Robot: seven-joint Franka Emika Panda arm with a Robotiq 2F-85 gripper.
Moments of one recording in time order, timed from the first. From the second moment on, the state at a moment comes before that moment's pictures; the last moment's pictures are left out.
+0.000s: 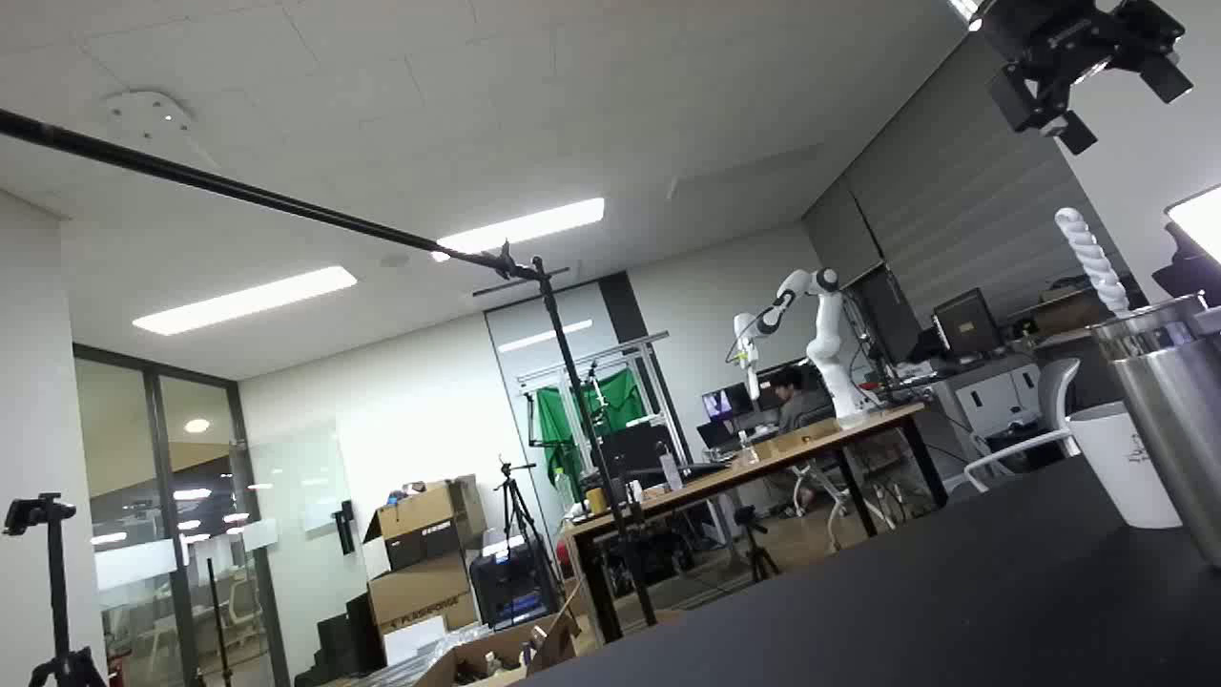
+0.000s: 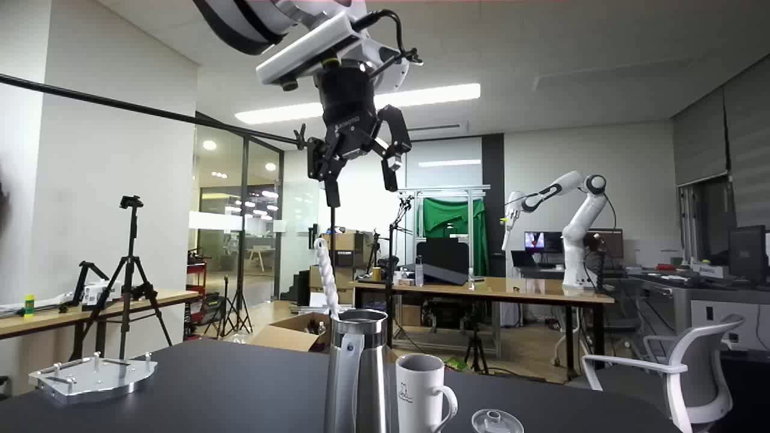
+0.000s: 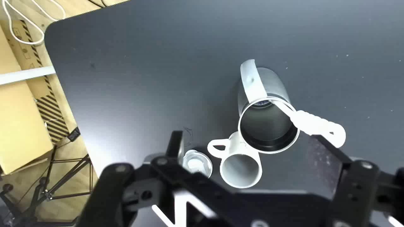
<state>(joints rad) -0.15 -0.31 -0.05 -2.31 -0.20 2.04 0.00</state>
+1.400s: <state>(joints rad) -0.07 -0.29 0.01 -2.32 -0.22 2.15 0.00</state>
